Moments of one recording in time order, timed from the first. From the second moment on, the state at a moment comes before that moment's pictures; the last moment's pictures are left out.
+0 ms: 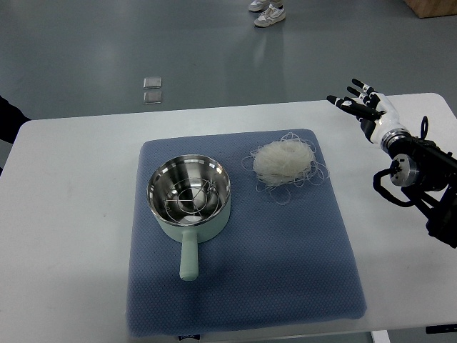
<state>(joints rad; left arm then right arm) -0.06 0.00 -0.08 -0.16 0.00 0.02 0.06 0.70 -0.31 0.76 0.82 -0.30 -0.20 0.17</state>
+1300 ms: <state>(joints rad) -0.04 0.00 -0.08 -0.18 0.00 0.02 0.06 0.70 -0.32 0.75 0.82 -0.32 -0.20 0.17</state>
